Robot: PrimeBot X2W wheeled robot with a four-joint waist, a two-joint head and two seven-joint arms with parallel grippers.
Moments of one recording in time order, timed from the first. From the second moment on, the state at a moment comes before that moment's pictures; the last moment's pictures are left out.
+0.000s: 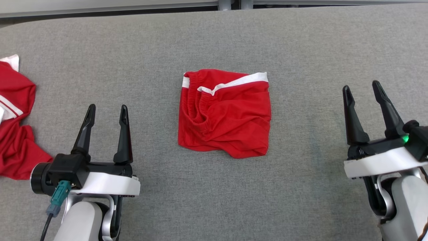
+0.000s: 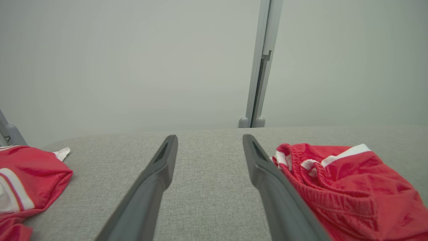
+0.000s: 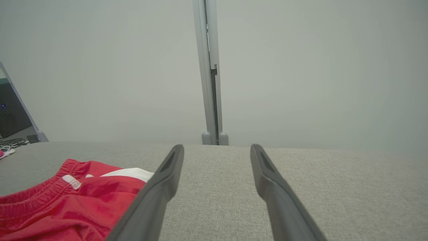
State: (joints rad) left arm -0.21 0.17 -0.19 0.08 -0.28 0.12 -0.26; right arm -0.31 -0.21 0.13 0.16 0.27 0.13 -0.20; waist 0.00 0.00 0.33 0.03
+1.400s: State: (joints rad) left arm -0.25 0.14 -0.22 0.11 -0.30 0.11 -0.26; right arm -0.58 -0.05 0.67 0.50 0.31 0.13 -0.07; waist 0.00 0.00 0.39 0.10
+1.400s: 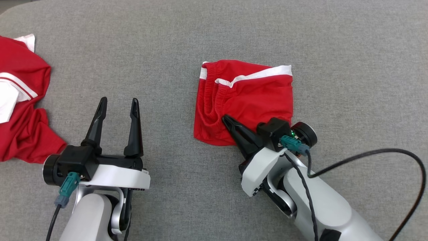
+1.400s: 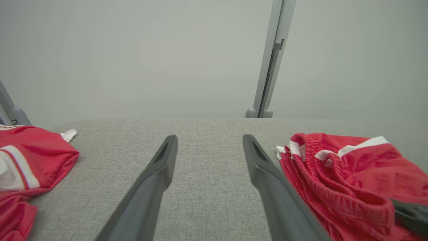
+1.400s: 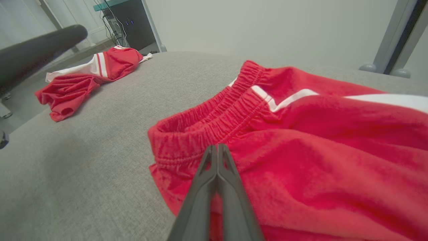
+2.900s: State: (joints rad) left arm -0.11 0.15 -0.17 0.10 -0.27 0.09 -0.26; right arm -0.20 -0.18 0.10 0.13 0.24 0.13 -0.15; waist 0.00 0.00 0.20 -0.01
